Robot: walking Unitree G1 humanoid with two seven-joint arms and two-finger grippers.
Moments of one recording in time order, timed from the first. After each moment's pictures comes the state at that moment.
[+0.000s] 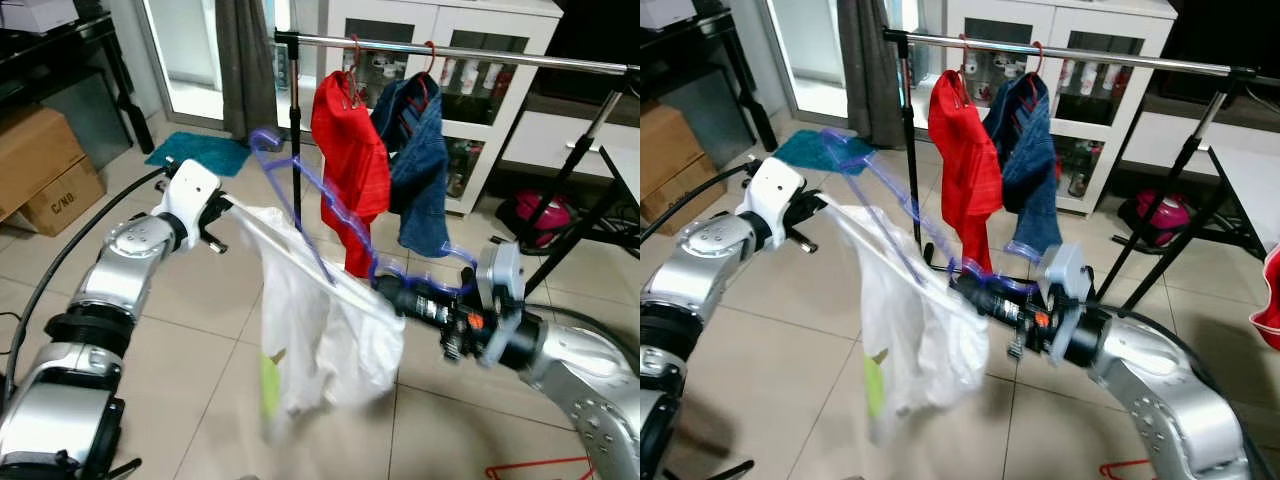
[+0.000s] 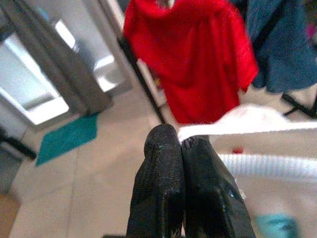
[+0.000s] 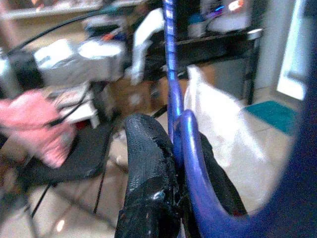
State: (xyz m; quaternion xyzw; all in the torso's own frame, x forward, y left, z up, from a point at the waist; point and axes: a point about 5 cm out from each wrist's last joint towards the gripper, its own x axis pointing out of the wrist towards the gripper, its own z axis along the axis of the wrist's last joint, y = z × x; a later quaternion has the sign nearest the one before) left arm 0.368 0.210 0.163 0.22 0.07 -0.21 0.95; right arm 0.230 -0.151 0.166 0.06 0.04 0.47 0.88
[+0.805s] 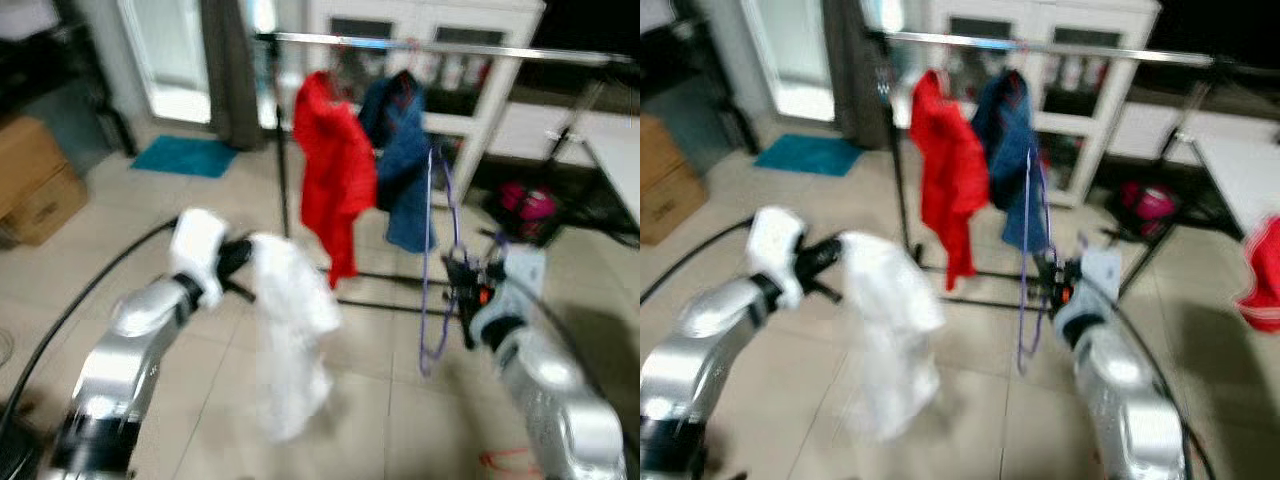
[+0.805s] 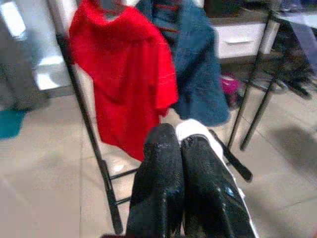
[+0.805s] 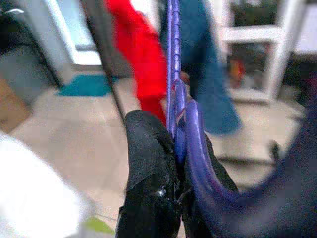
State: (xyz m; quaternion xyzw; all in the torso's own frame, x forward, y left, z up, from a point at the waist) left arm 0.290 0.182 0.134 0.03 0.07 -0.22 0.97; right arm 0.254 -0.181 0.109 0.09 0.11 0.04 0.99
